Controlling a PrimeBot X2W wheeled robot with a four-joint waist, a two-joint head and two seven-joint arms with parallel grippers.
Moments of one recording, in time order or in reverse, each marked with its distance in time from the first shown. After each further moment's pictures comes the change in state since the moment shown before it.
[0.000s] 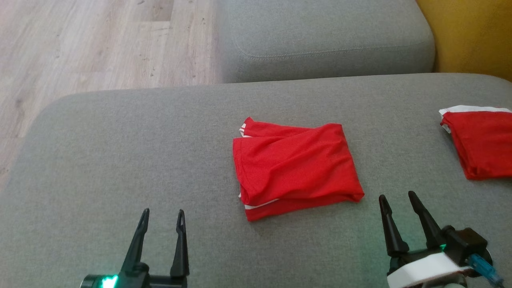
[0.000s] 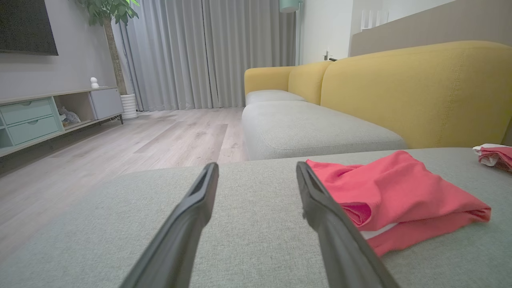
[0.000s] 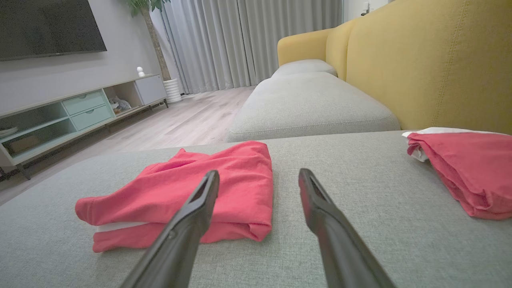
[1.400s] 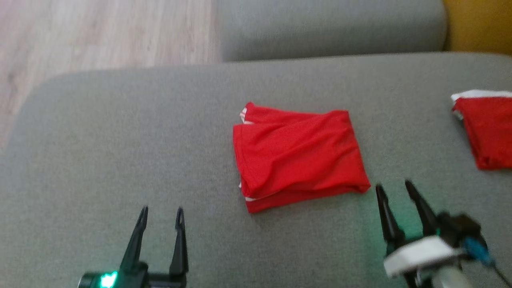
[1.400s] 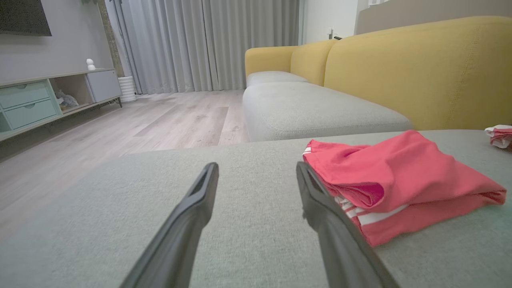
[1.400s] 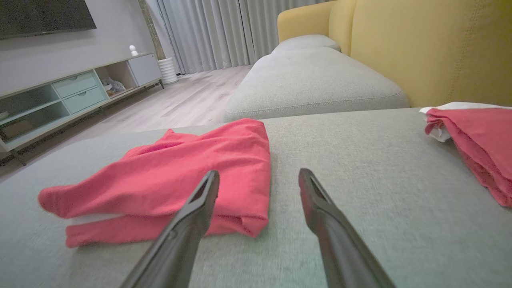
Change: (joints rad) left arm 0.003 0.000 0.001 -0.012 0.008 -0.007 0.000; right arm -0.074 0.003 0.005 0.070 -0.010 0.000 0.000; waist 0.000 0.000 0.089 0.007
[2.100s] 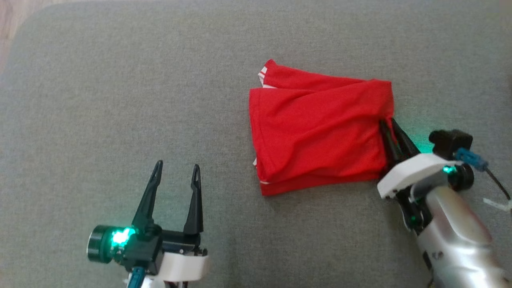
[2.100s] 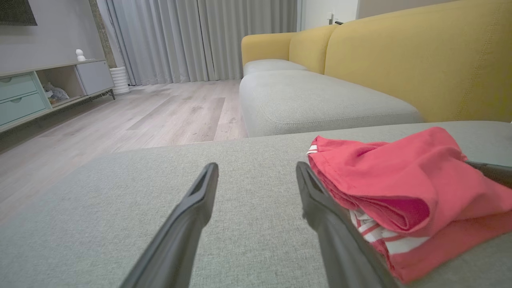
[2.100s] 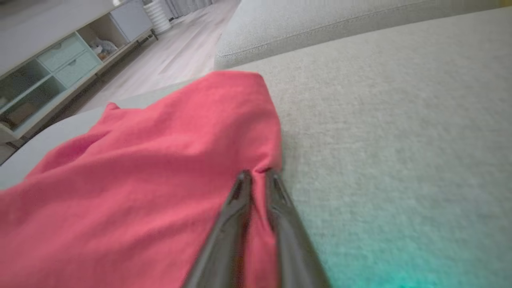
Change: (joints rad) left arm -0.166 -0.001 -0.071 -0.024 0.010 0.017 0.000; right arm -0.453 -0.041 0.112 0.407 0.232 0.000 0.101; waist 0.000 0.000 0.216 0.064
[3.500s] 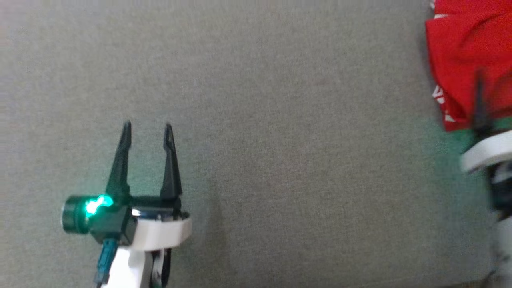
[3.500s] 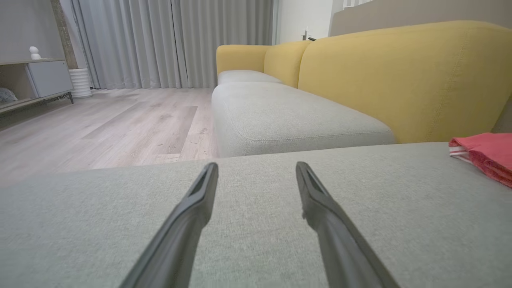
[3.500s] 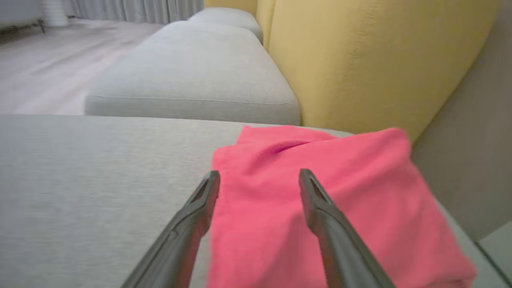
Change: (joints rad) left arm -0.121 0.003 0.082 -0.023 -0.048 -0.015 0.000; right arm 0.121 -0.084 -0.372 -0.518 -0.347 0.000 0.162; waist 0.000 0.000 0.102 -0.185
